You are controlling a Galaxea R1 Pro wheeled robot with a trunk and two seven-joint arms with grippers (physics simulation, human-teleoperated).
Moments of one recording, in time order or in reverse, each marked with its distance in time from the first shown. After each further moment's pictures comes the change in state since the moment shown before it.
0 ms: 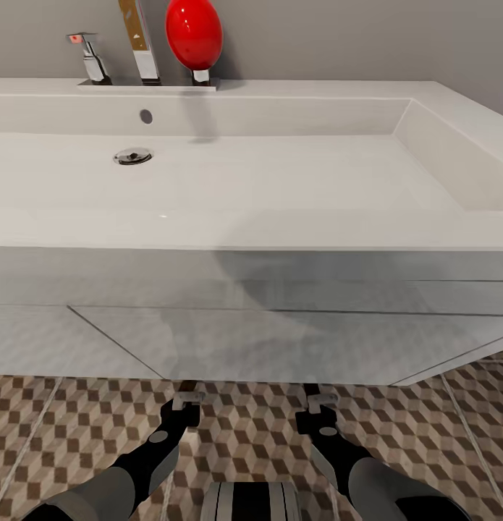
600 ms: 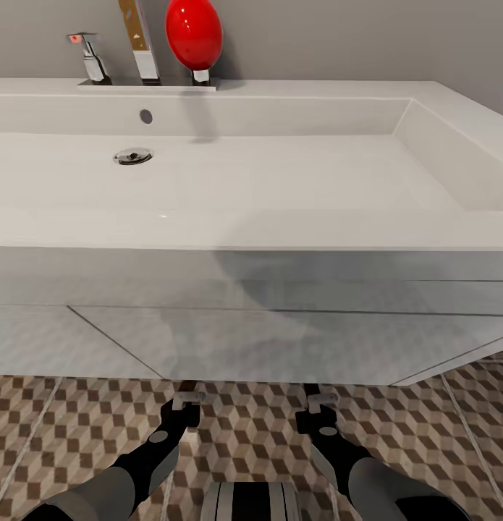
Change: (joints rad) left arm 0.000 0.000 0.000 0.000 0.000 0.000 0.000; right arm 0.000 0.000 0.001 -0.001 0.000 -0.001 0.000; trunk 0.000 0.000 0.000
